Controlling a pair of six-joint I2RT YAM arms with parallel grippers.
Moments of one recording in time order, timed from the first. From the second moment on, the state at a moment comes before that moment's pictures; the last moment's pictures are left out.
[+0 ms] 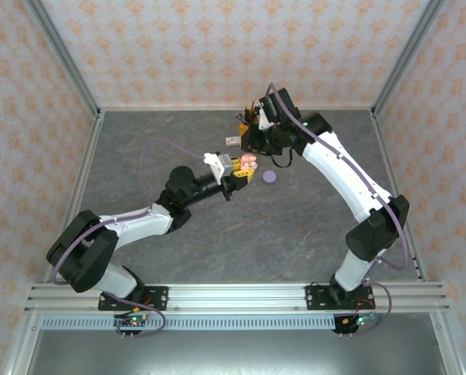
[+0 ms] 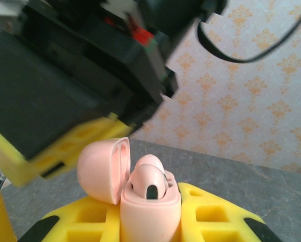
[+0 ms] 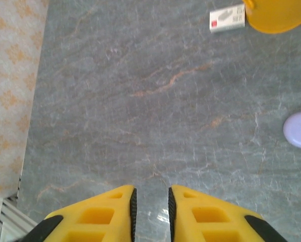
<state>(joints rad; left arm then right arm) -0.62 1.47 0.69 0.89 0.44 -0.04 0.57 1.70 1.81 -1.00 -0.22 0.56</state>
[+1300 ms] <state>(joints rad) -0.63 1.80 0.89 0.38 0.21 -0.44 0.50 1.26 1.10 -0.74 0.15 0.72</state>
